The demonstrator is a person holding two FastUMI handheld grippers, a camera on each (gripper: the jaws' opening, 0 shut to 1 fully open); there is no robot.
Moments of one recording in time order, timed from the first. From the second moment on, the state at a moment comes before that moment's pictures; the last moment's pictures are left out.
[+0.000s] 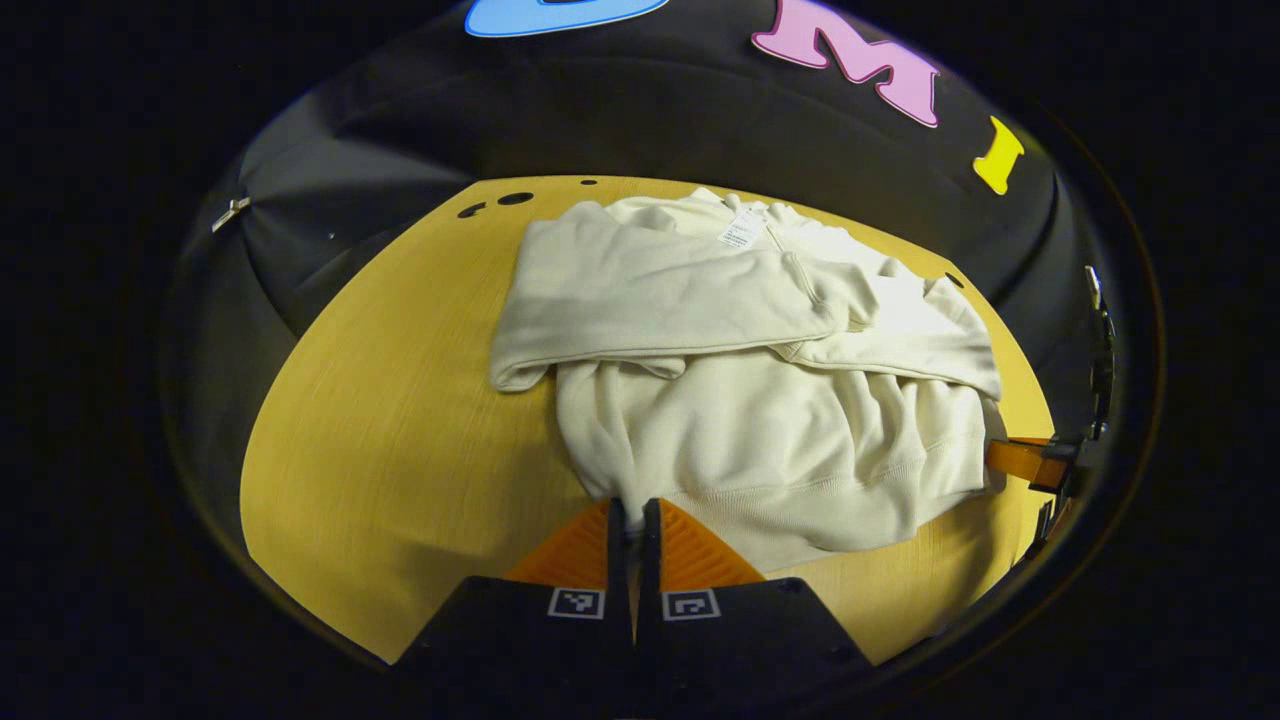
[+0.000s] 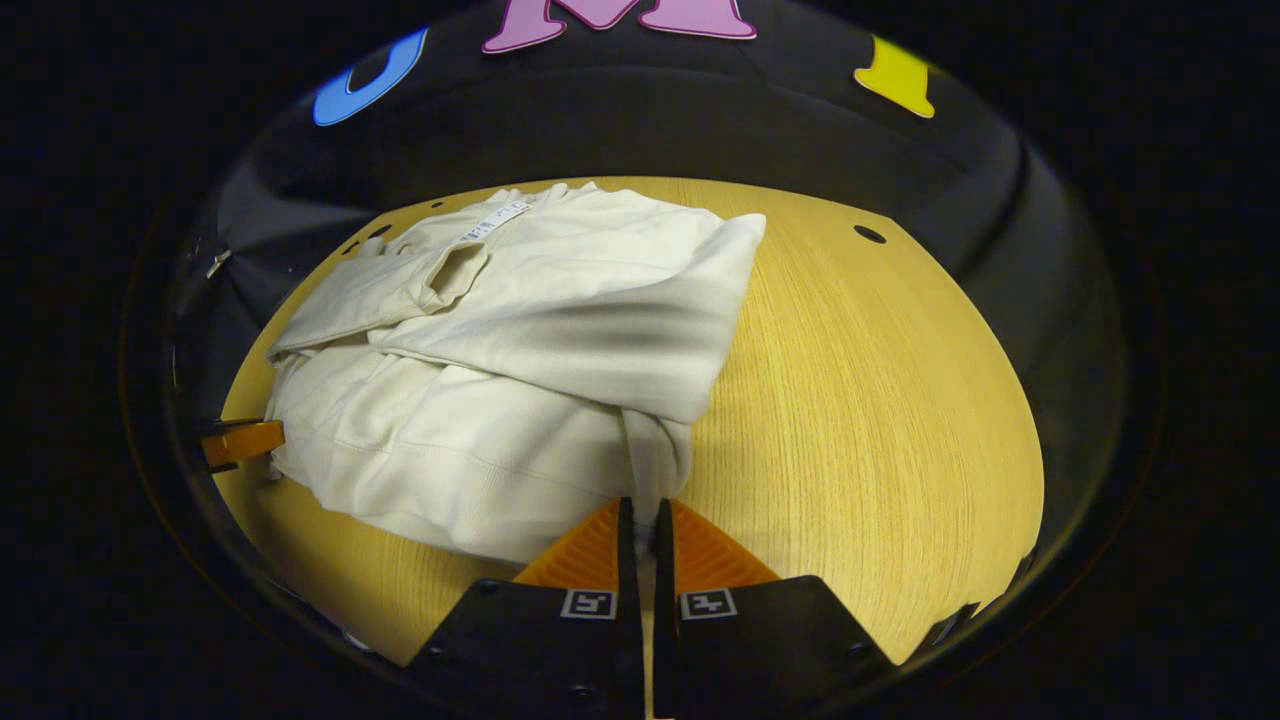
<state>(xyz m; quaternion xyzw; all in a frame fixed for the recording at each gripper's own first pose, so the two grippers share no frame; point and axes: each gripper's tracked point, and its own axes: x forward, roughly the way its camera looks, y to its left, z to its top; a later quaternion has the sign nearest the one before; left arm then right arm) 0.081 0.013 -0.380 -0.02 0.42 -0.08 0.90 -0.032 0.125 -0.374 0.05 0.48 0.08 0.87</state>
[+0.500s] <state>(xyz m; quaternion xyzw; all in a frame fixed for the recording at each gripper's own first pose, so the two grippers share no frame) 0.091 0.021 -0.351 -0.04 0.45 -0.09 0.89 -0.033 0.133 -0.344 0.07 0.49 0.13 0.86</state>
